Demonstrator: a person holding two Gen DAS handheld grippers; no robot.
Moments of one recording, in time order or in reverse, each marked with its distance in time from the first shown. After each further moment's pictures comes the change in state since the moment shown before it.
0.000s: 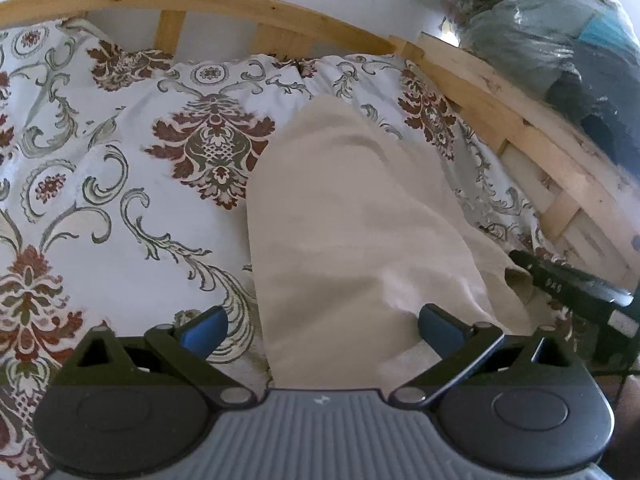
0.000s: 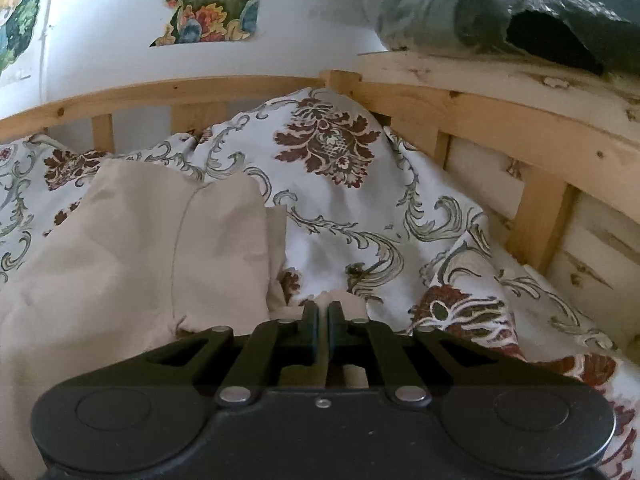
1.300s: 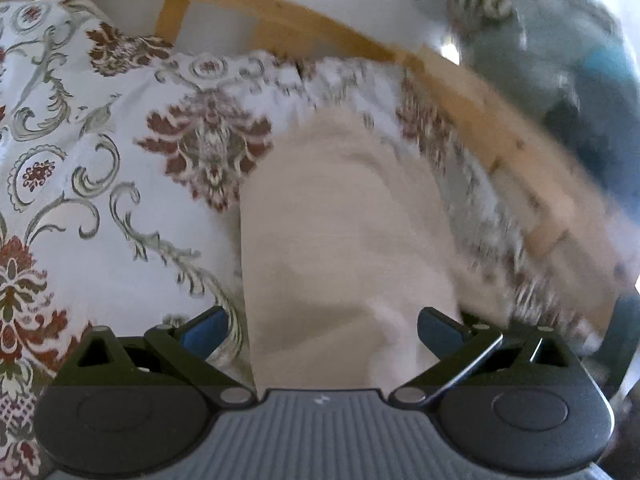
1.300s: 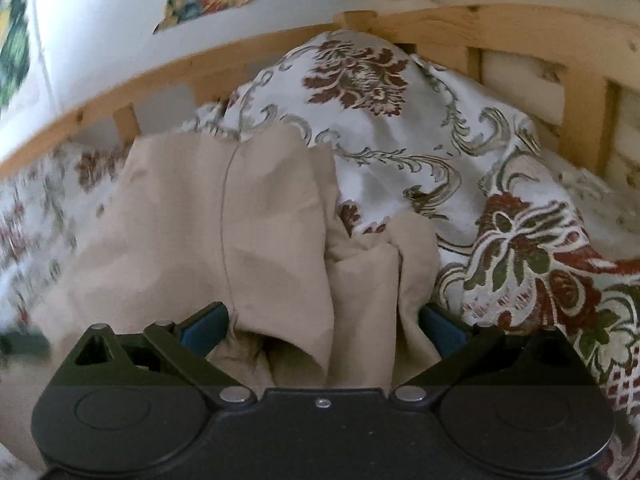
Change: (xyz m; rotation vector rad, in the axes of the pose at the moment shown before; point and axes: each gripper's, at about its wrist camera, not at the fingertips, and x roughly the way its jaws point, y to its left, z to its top) left arm 0.001 0.019 0.015 -0.103 -0.017 -0.097; right arm 0.005 0.012 -0.019 0.132 0.161 0.148
